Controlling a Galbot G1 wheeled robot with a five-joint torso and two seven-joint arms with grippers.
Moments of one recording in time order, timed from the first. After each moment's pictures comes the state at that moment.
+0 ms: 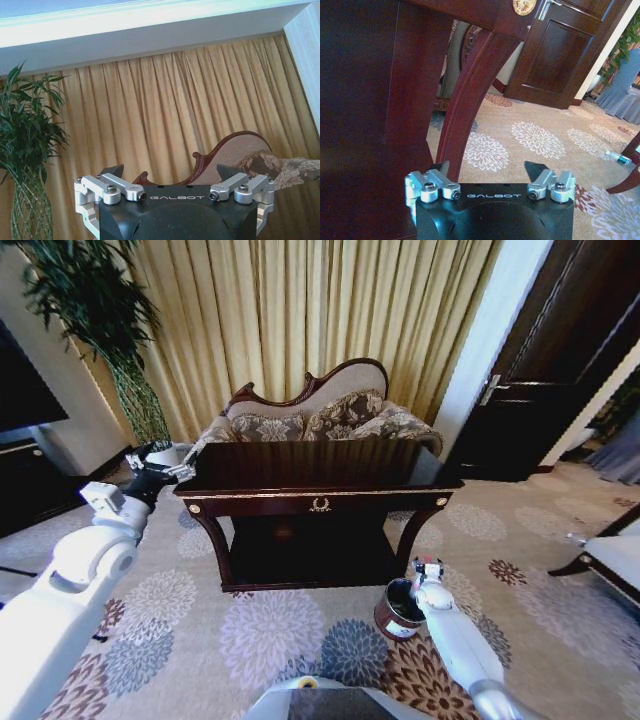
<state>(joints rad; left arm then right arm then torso) 1.14 -0.69 -0.68 -2.11 -0.71 0.26 -0.18 -0.97 1.18 0.48 1.04 0.22 -0.12 0.31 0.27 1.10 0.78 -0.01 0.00</state>
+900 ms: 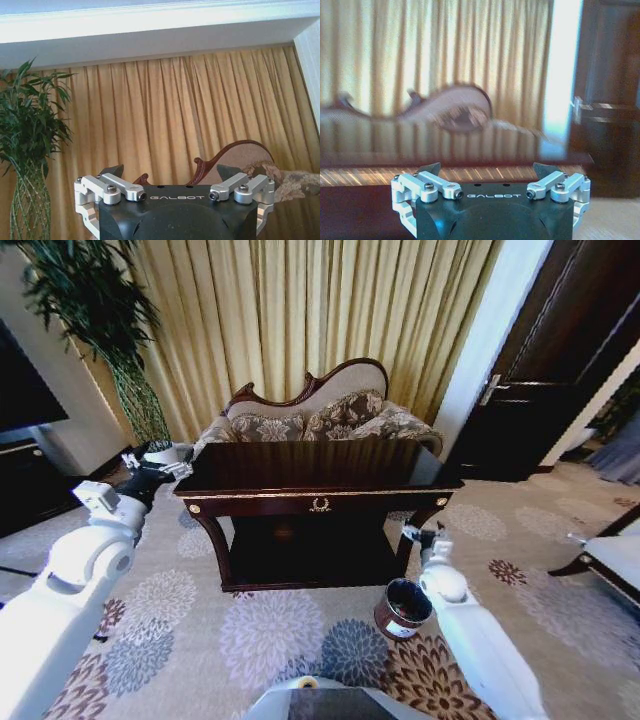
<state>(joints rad) 1.15 -0.72 -0.72 -2.15 -0.76 0.27 -0.20 -1.16 1.05 0.46 1.91 0.47 -0.22 0.38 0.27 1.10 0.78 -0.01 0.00</state>
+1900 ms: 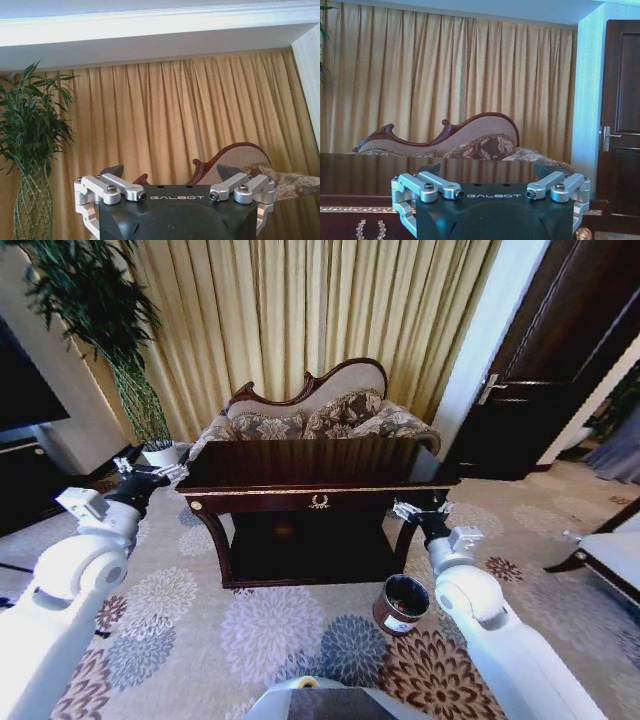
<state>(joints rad) 1.23 -0.73 -0.79 -2.21 -0.78 0.28 -0.21 -1.30 0.98 0.51 2.21 0.52 -0.29 0.40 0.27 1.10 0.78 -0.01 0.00</state>
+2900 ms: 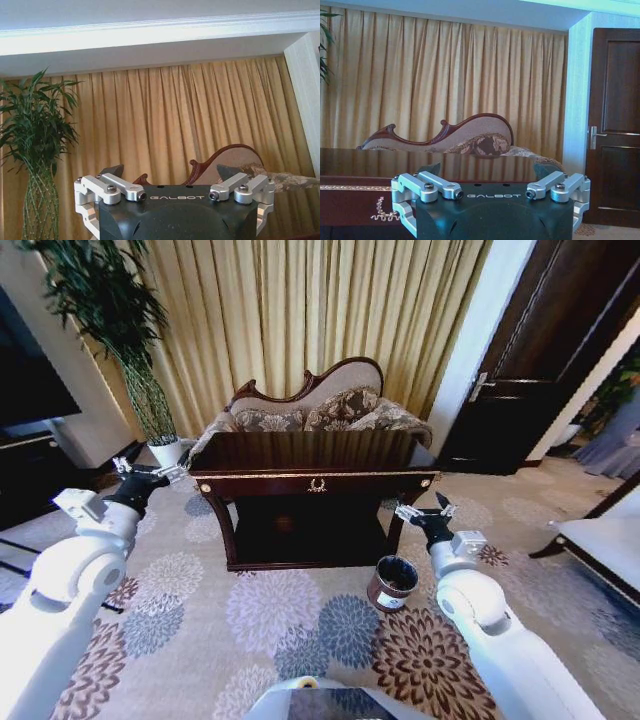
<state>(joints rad) 1.24 -0.73 -0.79 -2.21 -0.78 0.28 -0.20 -1.33 0.99 0.53 2.22 0.51 -0.28 0.40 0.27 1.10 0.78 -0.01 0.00</state>
